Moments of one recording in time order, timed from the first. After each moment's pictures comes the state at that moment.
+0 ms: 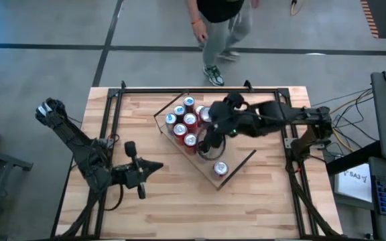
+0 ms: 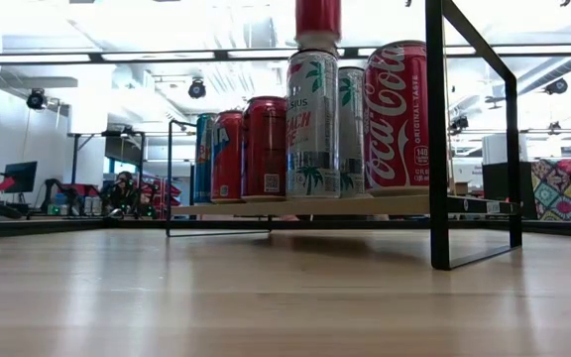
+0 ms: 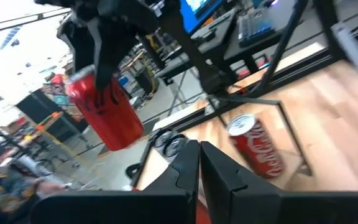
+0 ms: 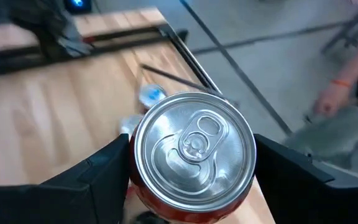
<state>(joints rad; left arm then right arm) -0.80 1.15 0.89 0.05 -1.05 0.37 0.16 1.73 2.13 -1.15 0.62 0.31</state>
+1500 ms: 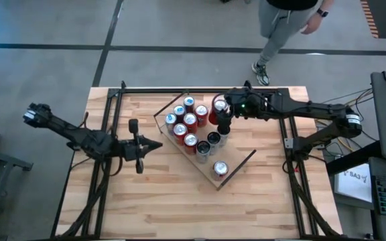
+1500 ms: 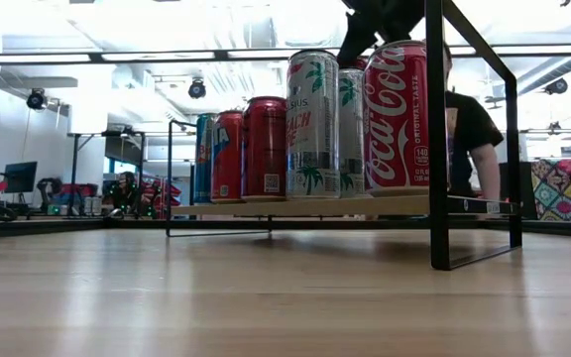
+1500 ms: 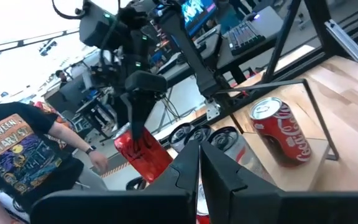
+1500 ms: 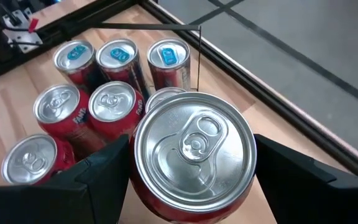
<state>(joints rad) -0.43 0.83 0.63 0.14 -0.56 0.56 -0.21 1.35 1.27 -0.60 0.28 0.36</state>
